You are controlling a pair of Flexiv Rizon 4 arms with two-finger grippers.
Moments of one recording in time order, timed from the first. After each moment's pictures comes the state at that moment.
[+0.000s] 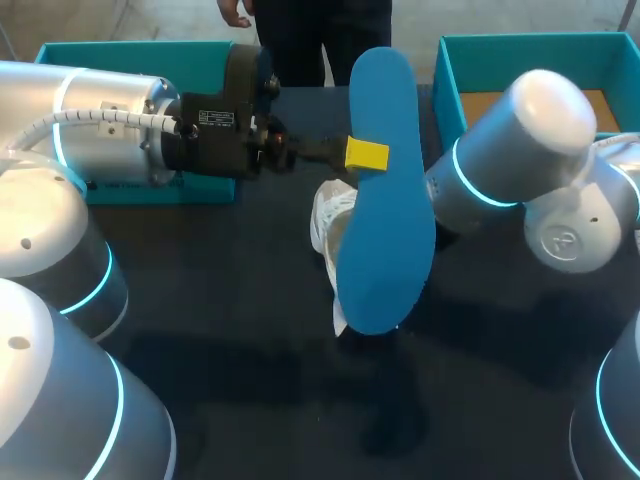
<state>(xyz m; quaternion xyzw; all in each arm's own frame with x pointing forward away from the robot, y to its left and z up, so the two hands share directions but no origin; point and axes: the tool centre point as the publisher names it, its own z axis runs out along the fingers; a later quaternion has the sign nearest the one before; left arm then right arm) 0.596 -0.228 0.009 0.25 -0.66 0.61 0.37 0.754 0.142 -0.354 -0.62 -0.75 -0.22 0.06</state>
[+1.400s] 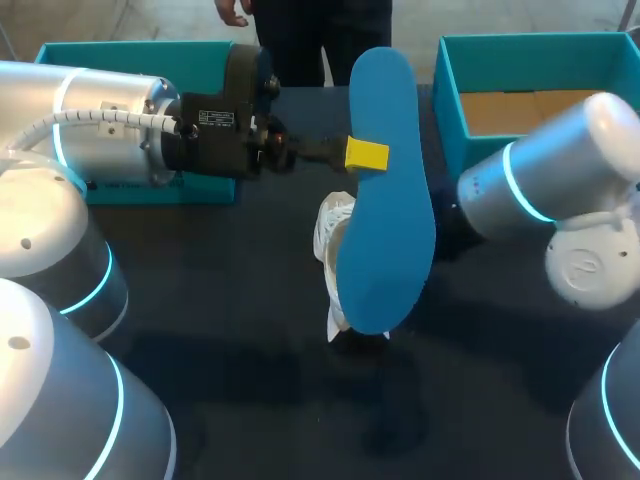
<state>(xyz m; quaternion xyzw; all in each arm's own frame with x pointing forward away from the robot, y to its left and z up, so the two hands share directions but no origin) 0.596 -0.228 0.009 0.25 -0.66 0.61 0.37 0.744 0.145 -0.327 -0.65 -0.69 -0.30 0.14</state>
